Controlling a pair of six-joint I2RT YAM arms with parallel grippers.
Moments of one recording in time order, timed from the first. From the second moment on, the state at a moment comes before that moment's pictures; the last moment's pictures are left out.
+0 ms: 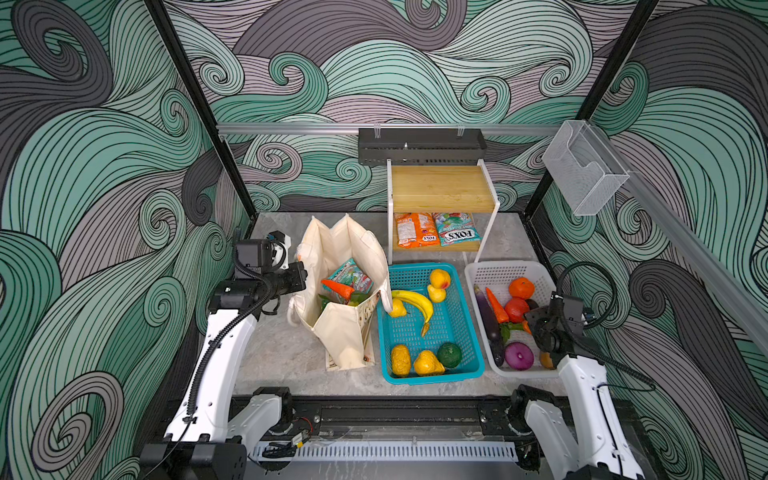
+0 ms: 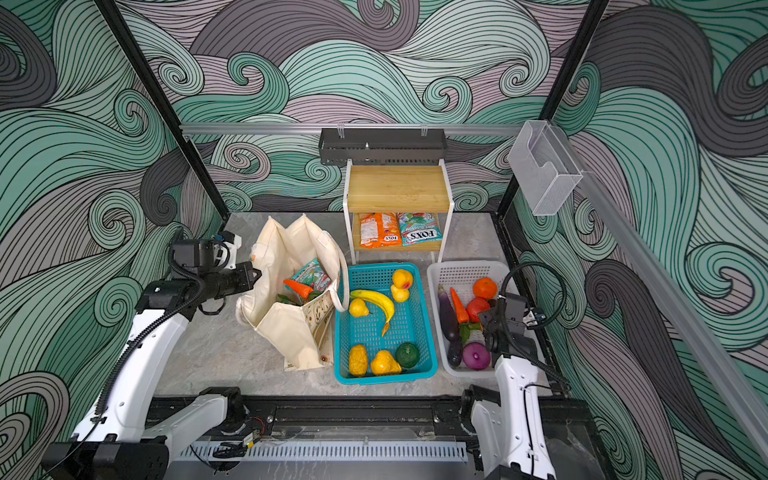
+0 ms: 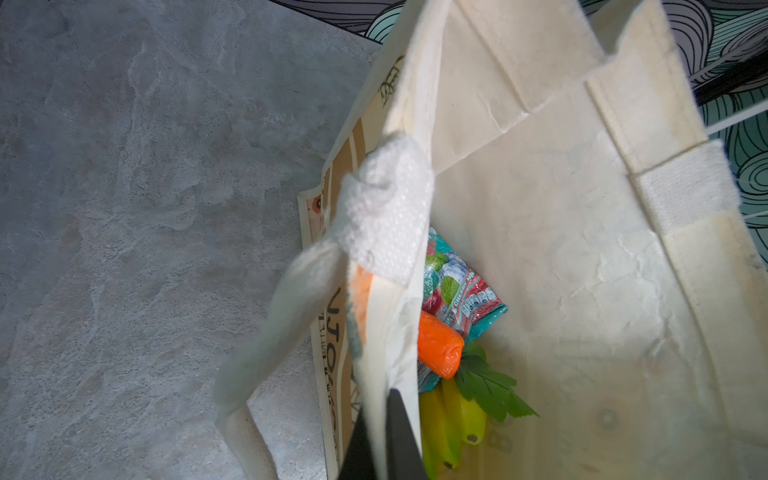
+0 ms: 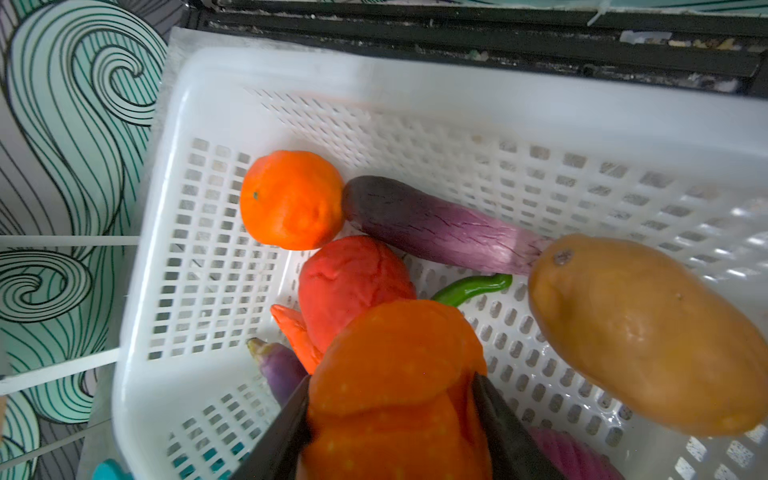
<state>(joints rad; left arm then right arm) 0.00 1.03 1.11 -0.87 0.30 -0.24 -0.26 0.76 0.58 -0.68 0.10 0.92</state>
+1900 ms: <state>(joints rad) 0.00 0.94 1.03 -0.77 0.36 -0.23 0.98 1.99 1.90 -0.65 -0.02 0.32</state>
